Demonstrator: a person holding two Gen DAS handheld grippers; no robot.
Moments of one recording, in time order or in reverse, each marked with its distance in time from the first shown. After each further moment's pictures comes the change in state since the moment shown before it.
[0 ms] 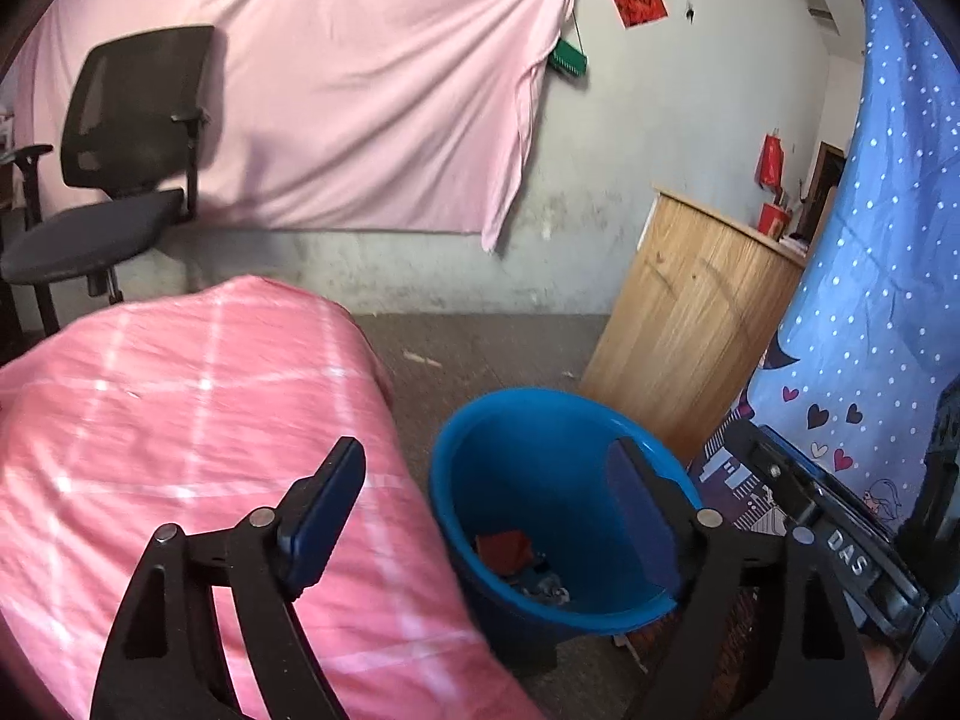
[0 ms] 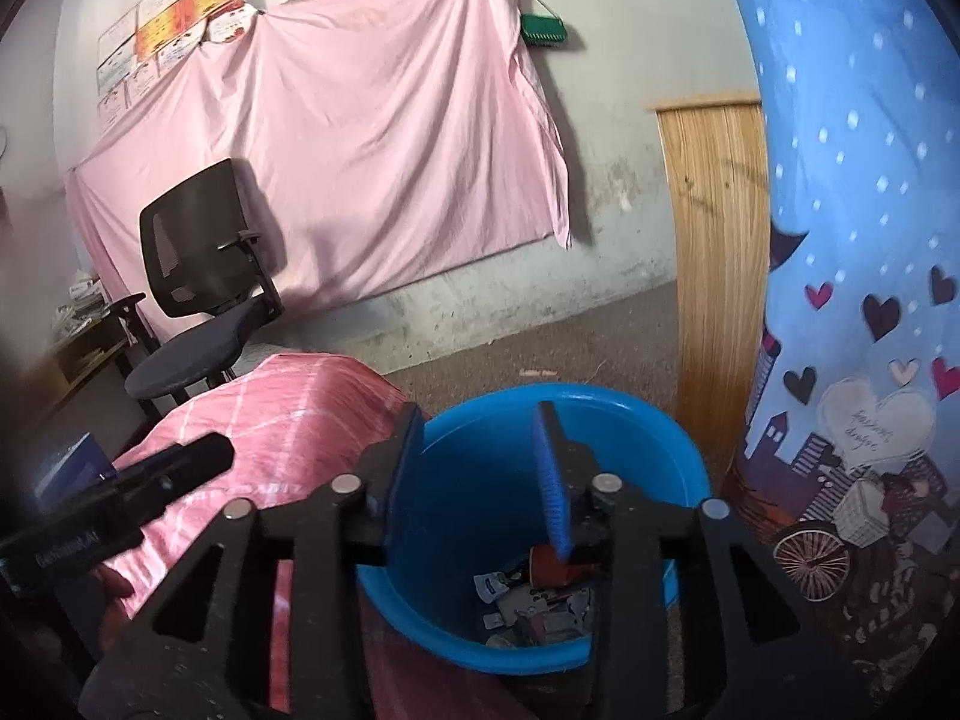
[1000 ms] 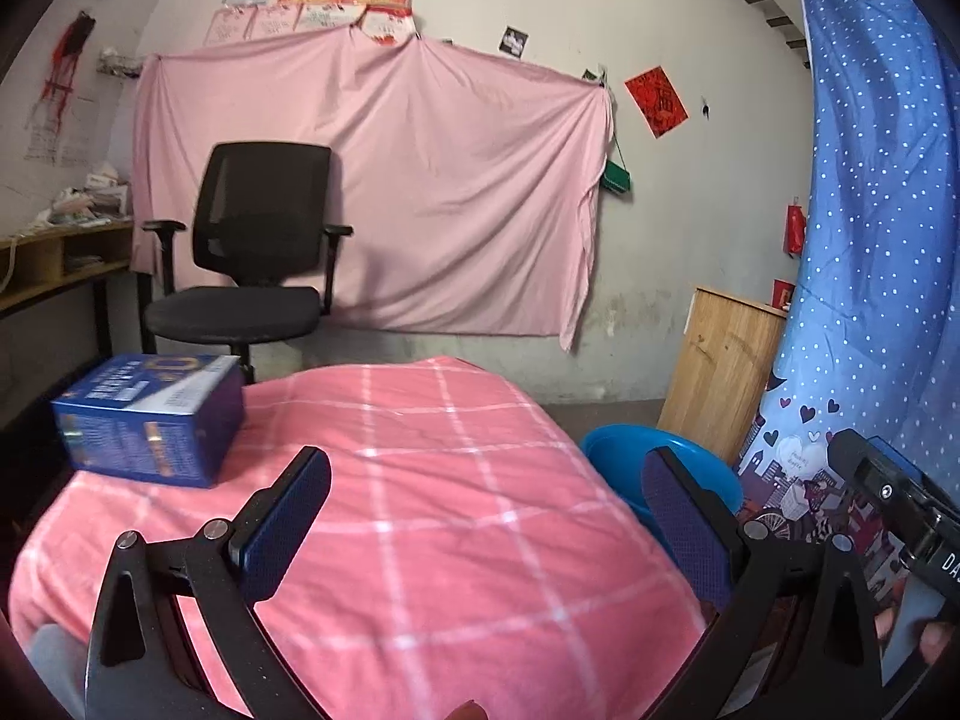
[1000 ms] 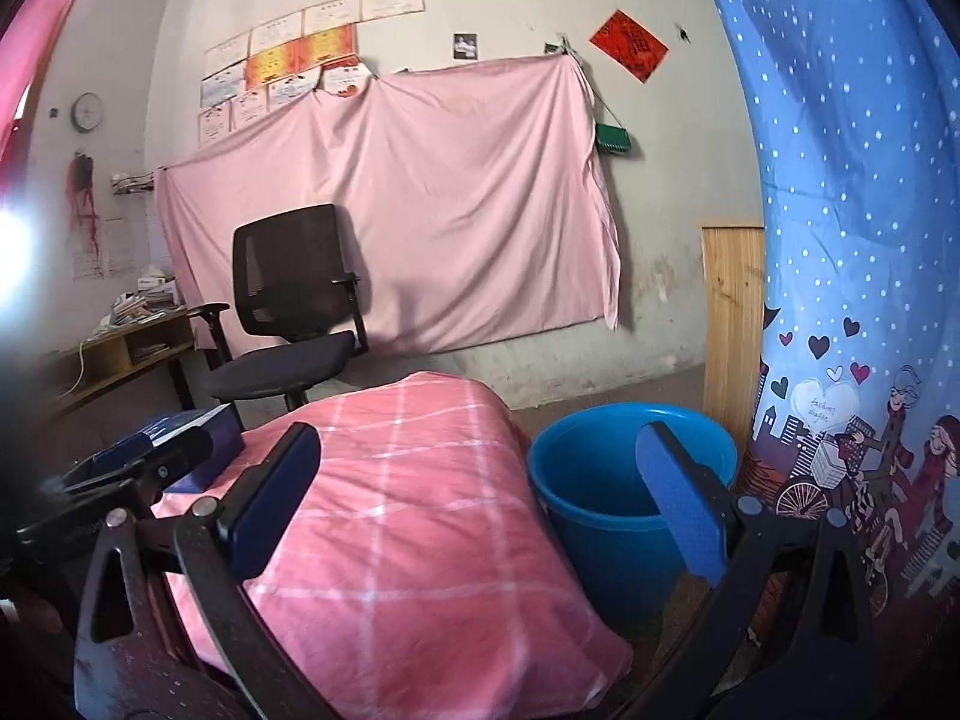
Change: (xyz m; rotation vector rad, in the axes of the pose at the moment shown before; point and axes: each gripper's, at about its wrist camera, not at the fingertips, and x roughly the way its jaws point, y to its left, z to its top) left arm -0.246 0.068 -0.095 0.033 -0.284 0.160; right arm -0.189 0.149 -0.081 -0.111 -0.210 0.052
